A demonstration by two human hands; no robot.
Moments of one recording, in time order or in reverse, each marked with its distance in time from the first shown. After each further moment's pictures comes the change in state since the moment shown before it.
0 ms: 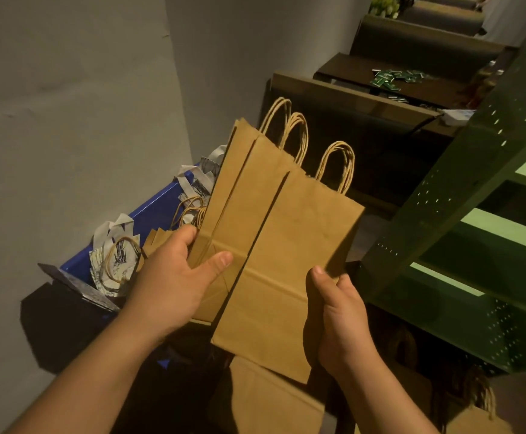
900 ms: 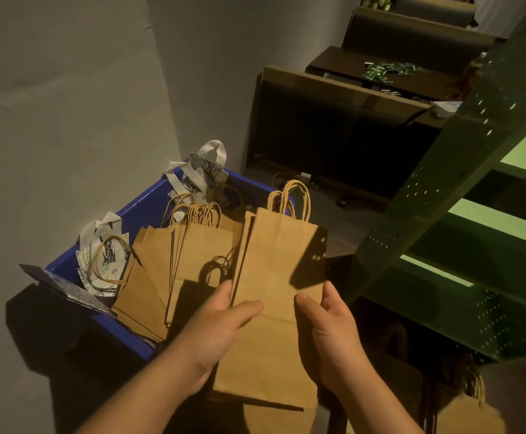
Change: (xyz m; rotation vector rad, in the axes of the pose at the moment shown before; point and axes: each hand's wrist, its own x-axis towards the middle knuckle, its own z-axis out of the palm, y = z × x) left_hand -0.028 -0.014 0.073 -0.425 -0.283 -0.430; right_hand -0.006 0.019 -0.035 -0.246 -0.069 0.082
